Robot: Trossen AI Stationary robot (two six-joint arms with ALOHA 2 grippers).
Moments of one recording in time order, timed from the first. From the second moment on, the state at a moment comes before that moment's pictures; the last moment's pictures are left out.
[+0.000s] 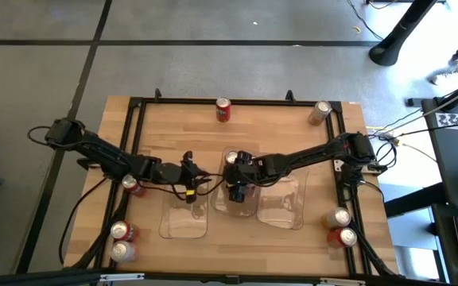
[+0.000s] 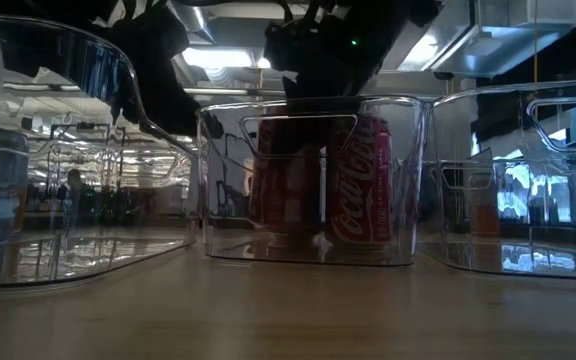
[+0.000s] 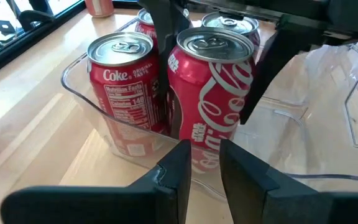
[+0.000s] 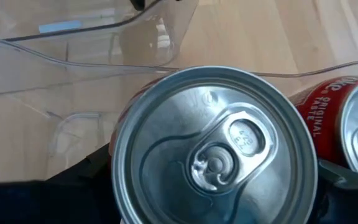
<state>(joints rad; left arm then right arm) -0.25 1.31 0.46 0.39 -0.40 -0.18 0.14 1.90 1.39 -0.46 0.23 0.23</state>
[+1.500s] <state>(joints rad) -0.26 1.31 0.46 0.38 -0.40 -0.18 0.36 1.89 1.96 -1.28 0.22 0.43</state>
